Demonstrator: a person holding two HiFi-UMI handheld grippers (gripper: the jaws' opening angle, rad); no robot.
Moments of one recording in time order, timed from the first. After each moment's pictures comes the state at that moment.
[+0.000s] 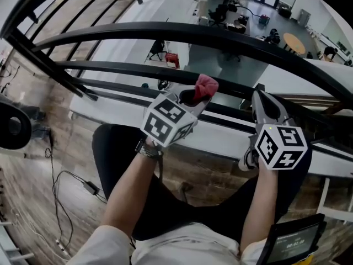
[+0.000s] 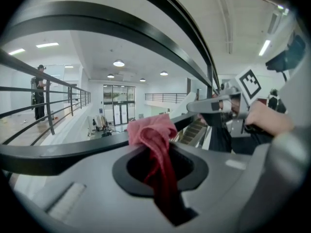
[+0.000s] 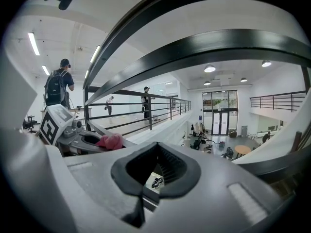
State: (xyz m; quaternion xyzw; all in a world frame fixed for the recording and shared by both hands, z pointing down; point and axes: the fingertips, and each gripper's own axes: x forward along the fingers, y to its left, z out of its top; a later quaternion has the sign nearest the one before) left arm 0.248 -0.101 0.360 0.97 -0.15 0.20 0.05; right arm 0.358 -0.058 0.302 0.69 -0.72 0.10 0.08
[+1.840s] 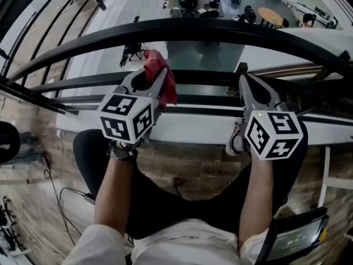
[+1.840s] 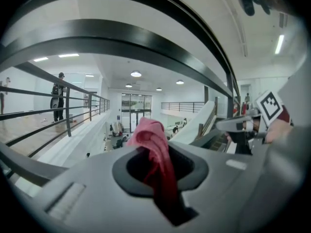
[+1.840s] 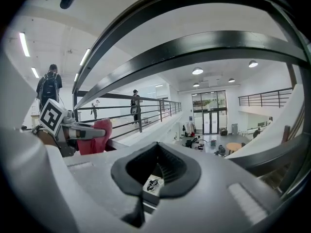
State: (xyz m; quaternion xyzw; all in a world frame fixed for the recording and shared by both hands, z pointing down) left arm 0.265 -0.128 0.312 0.95 -0.26 0.14 0.06; right arm 0.431 -0.018 0.301 0.73 -0.68 0.11 0.05
